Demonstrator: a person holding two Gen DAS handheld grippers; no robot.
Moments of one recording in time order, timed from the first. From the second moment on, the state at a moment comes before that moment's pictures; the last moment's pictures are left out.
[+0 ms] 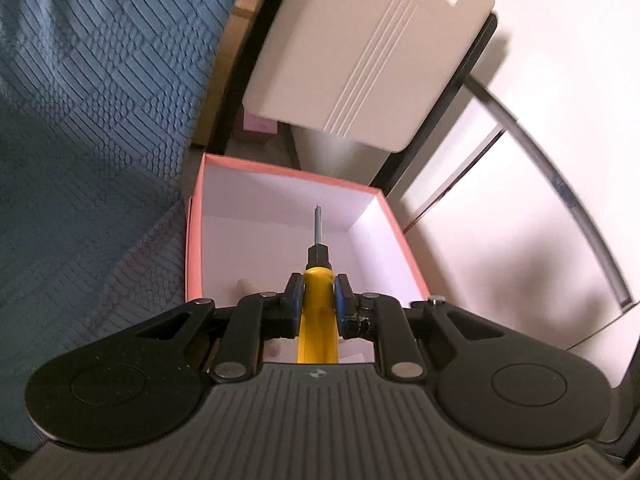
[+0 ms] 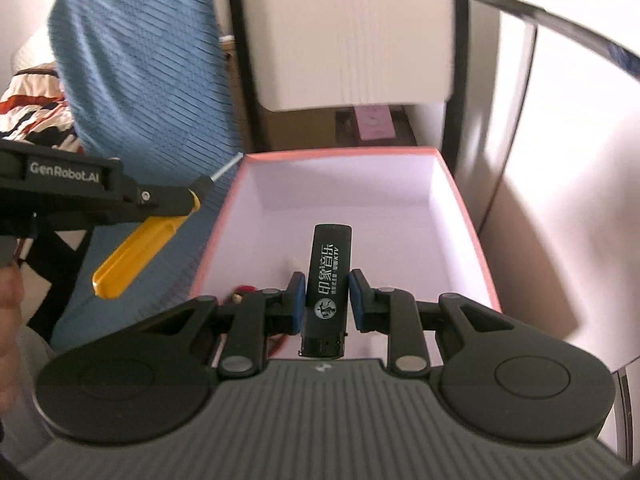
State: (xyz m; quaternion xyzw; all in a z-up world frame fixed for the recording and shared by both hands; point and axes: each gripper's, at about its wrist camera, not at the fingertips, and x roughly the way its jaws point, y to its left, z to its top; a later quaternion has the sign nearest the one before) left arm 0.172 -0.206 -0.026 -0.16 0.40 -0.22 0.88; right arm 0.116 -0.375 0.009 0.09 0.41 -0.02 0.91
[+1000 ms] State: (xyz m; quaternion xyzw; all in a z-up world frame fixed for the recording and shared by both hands) left arm 0.240 -0.283 -0.118 -0.09 0.51 -0.21 0.83; right arm 0.170 -0.428 -0.112 0.14 0.51 -0.01 0.85
